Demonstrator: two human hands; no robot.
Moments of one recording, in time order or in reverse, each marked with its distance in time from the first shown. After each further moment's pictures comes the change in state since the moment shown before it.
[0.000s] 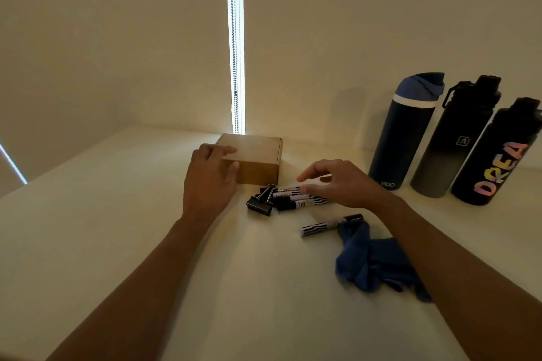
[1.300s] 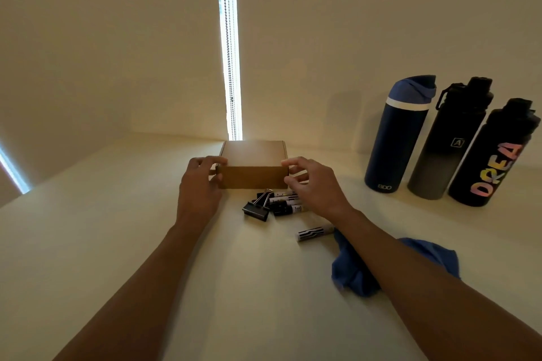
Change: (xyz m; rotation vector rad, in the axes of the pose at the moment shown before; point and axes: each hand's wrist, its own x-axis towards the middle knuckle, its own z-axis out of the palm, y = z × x) left_hand 0.003 -0.022 0.008 -0.114 -0.052 -0.093; right_hand 0.018 -0.019 0.046 0.151 0.399 -0.022
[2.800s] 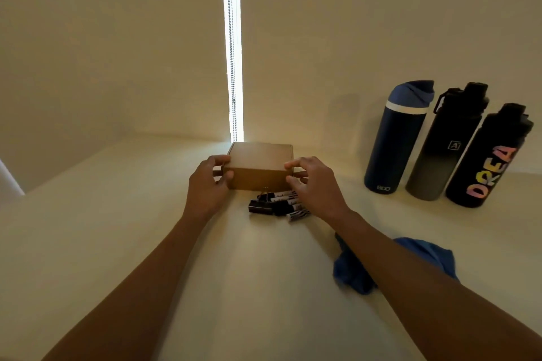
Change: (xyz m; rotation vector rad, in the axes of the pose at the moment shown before) left_hand 0.005 0.008 -0.002 -0.205 -0.101 -0.147; right_hand 0.005 0.009 0.012 -0.121 0.059 -0.023
